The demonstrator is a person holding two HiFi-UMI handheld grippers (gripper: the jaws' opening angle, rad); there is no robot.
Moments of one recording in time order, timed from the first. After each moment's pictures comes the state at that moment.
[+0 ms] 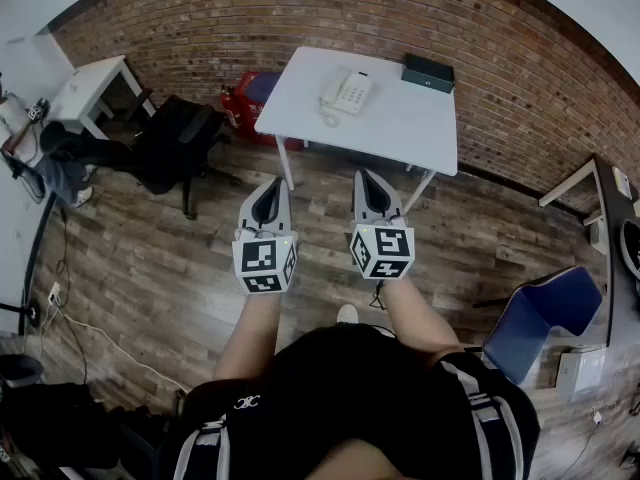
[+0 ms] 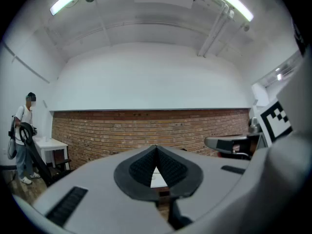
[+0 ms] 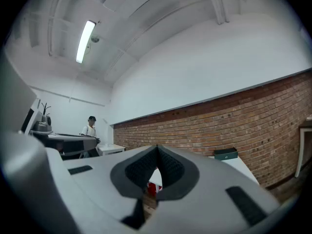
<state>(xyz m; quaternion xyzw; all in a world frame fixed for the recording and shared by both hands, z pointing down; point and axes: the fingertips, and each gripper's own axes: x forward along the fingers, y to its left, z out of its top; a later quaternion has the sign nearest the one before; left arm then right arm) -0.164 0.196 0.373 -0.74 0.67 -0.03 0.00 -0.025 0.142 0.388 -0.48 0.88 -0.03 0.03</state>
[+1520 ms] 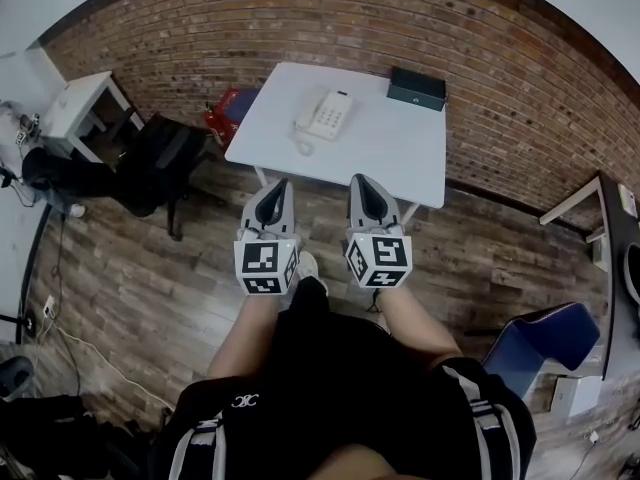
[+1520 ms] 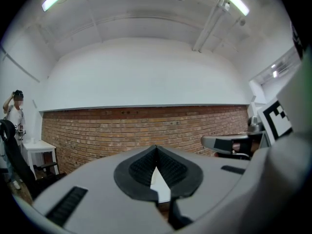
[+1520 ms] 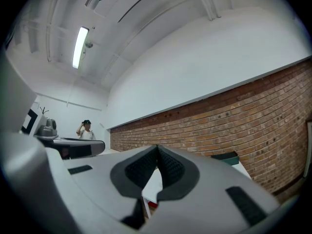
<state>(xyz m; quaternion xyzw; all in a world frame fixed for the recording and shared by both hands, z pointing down) -0.075 0.049 0.394 -0.76 0.65 -0.03 0.02 0.047 0.007 0.405 -0.48 0.88 -0.03 0.05</state>
